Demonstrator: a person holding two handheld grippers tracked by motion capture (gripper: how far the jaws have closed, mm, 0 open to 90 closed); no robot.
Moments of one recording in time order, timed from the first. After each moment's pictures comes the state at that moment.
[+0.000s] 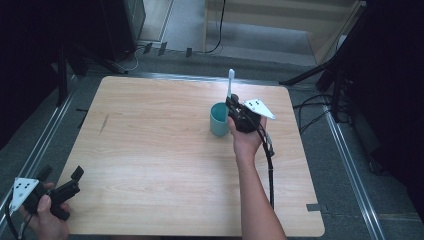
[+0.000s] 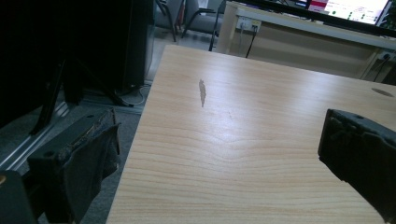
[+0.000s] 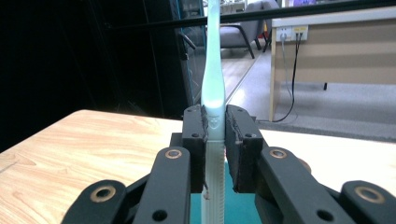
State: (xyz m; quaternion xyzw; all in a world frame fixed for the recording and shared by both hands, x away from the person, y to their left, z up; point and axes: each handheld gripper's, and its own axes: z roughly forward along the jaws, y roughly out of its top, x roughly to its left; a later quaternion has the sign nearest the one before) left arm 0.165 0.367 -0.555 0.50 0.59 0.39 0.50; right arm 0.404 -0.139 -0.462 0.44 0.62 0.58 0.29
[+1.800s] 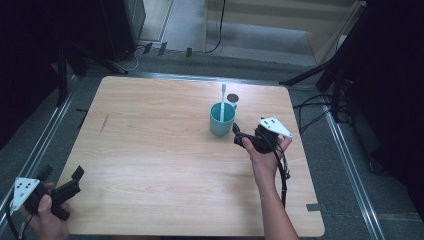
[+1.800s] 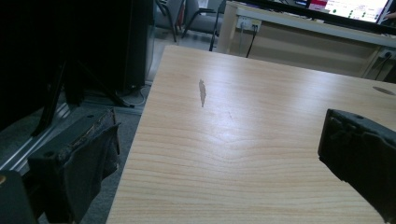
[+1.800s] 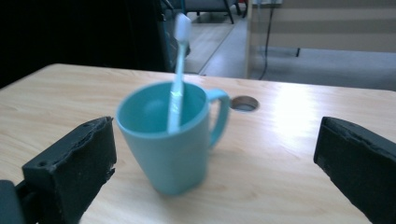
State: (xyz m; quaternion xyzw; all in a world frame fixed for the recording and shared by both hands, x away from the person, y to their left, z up) left arm 0.165 0.366 -0.555 0.50 0.59 0.39 0.50; right arm 0.346 -0.186 -0.466 0.48 0.66 0.50 0.30
